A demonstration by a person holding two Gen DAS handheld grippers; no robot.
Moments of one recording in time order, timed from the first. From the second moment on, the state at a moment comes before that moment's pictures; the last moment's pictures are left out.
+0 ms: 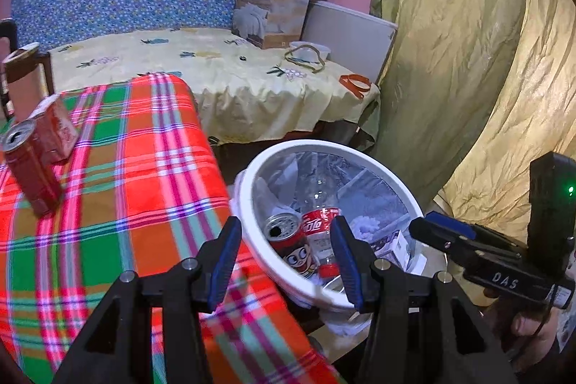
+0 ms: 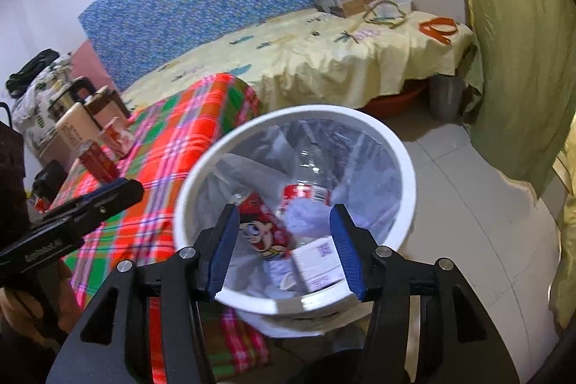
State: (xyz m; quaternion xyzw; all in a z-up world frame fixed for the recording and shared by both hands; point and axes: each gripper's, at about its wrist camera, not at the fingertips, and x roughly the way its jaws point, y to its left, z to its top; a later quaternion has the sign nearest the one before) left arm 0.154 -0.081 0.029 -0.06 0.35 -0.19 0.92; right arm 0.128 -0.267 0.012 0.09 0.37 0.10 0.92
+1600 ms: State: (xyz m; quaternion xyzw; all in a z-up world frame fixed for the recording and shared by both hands) left arm 0.205 0.095 0.017 -0.08 0.35 0.00 0.93; right arm 0.162 -0.134 0.014 0.02 0.39 0.25 0.89
